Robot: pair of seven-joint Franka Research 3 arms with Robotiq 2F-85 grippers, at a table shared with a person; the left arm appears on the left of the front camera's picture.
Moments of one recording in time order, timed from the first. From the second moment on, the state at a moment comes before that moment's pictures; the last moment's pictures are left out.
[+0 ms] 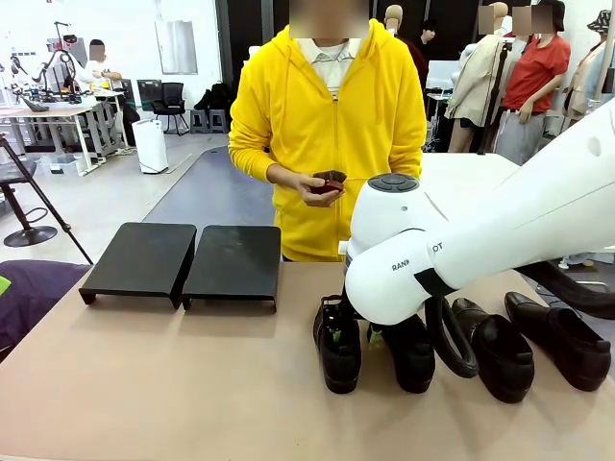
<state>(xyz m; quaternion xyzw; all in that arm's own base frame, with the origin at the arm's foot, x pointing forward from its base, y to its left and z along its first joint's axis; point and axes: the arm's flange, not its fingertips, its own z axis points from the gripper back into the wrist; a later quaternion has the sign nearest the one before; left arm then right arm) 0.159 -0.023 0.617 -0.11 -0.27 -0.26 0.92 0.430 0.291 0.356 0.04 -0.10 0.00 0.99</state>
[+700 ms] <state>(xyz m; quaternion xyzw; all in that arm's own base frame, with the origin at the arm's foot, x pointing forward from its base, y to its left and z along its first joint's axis) 0.159 -0.023 0.617 -0.11 -0.27 -0.26 0.92 0.430 0.292 0.357 0.03 -0.10 0.00 0.99</state>
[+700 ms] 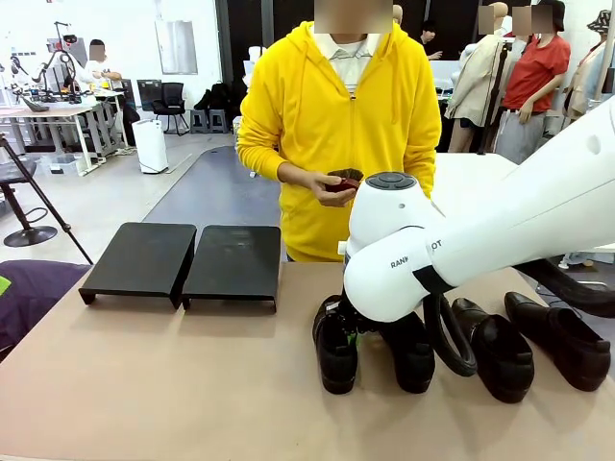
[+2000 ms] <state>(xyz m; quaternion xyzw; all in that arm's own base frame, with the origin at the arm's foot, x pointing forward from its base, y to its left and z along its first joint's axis) 0.159 -0.023 0.617 -0.11 -0.27 -0.26 0.92 0.272 0.385 0.452 0.13 -0.07 0.15 0.98</state>
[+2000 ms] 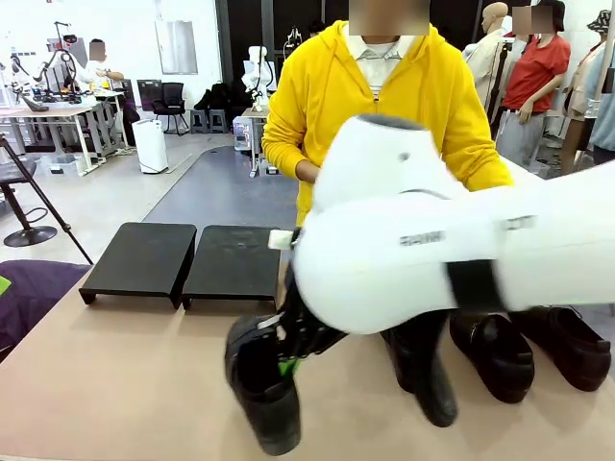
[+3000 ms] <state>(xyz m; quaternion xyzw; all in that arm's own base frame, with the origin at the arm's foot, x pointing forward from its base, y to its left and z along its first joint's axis) 0.159 -0.023 0.617 -0.11 -0.27 -0.26 0.92 0.352 0.456 0.376 0.09 -0.03 0.06 0.99</state>
